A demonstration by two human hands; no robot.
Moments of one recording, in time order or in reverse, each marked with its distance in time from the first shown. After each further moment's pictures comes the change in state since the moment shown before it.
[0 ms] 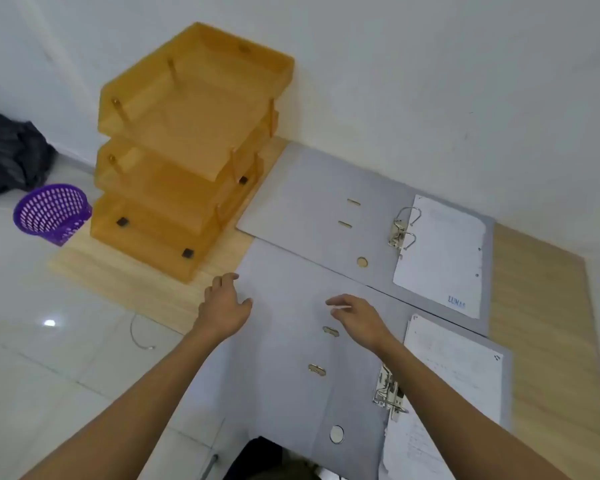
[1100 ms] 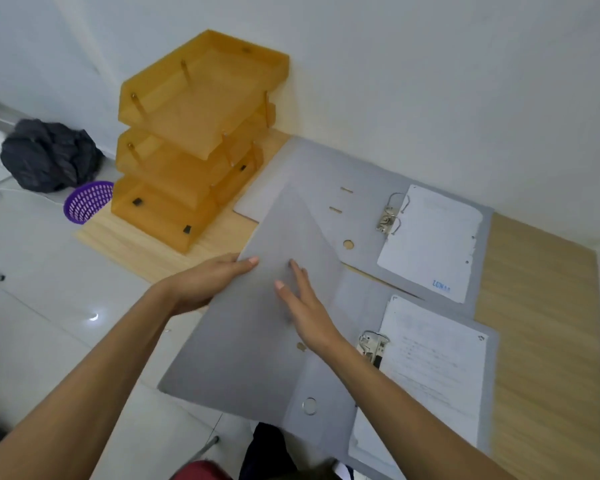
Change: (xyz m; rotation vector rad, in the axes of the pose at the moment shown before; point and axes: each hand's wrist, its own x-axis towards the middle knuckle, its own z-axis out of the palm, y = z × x) left_hand -0.128 0.094 -0.046 -0.495 -0.477 0.006; right_hand -0.090 -0.032 0.023 0.335 -0.176 -0.181
